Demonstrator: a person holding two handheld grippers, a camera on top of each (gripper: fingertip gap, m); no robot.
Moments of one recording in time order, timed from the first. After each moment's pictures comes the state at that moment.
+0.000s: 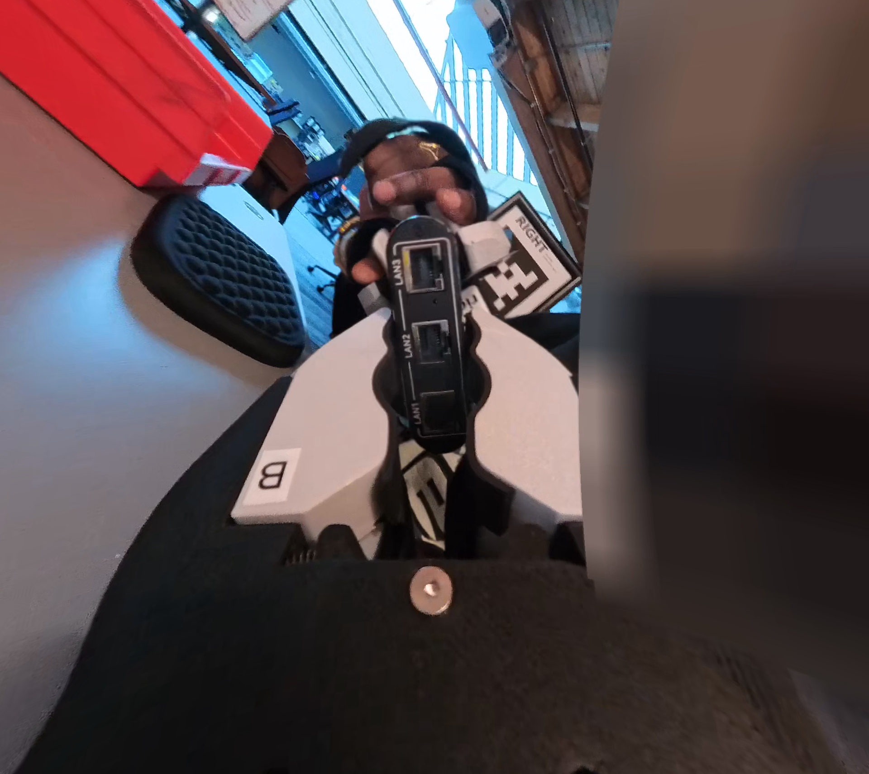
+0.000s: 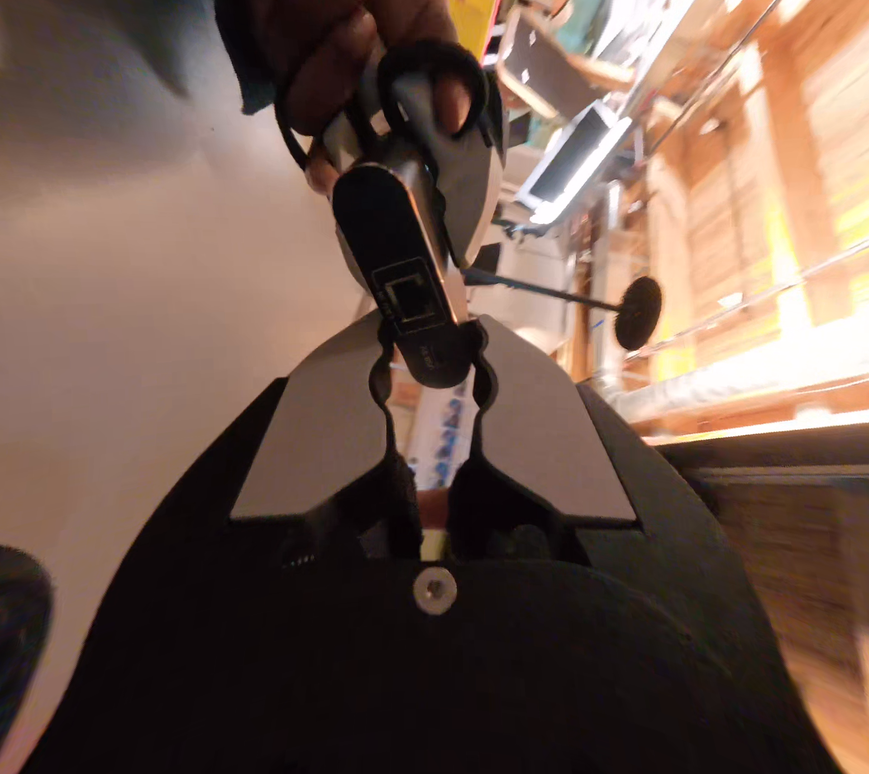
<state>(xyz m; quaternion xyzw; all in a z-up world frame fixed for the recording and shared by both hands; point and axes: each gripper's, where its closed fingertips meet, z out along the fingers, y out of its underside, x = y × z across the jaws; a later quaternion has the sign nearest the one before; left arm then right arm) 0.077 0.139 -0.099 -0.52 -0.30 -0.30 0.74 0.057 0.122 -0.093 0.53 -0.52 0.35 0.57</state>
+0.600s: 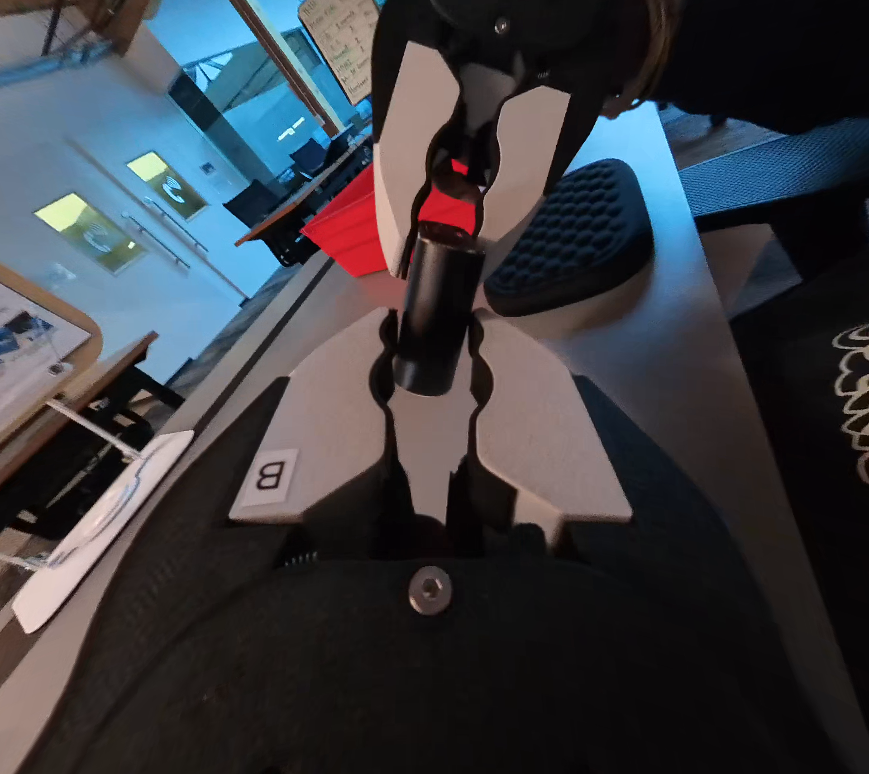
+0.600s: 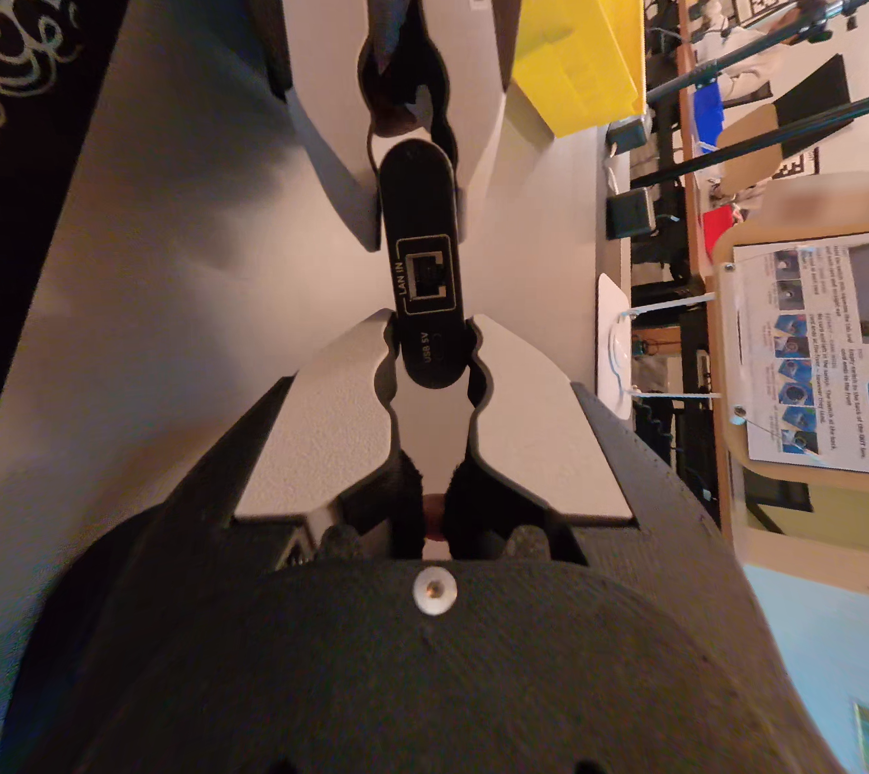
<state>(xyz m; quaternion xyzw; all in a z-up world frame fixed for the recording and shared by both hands) 0.053 0.137 -0.122 -0.73 -0.07 0.42 0.54 0.035 0.144 -0.123 0.35 -0.80 0.40 0.29</state>
